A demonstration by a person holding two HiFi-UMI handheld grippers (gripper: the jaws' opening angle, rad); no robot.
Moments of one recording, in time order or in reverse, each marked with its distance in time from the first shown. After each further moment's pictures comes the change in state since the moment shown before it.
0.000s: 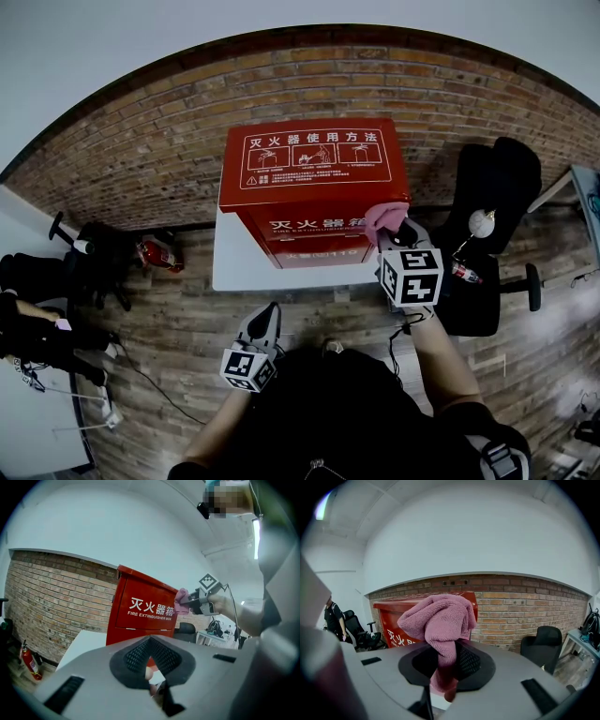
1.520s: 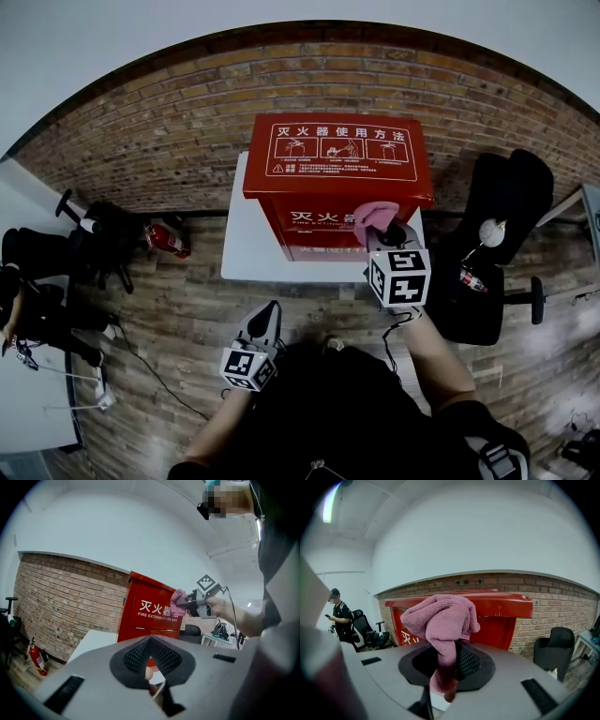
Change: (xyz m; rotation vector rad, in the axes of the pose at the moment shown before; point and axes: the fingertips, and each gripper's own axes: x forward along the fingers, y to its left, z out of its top) left arm -0.030 0.019 -0.002 -0.028 -0.024 0.068; right arm 0.024 0.065 0.000 -0.030 -0.016 0.098
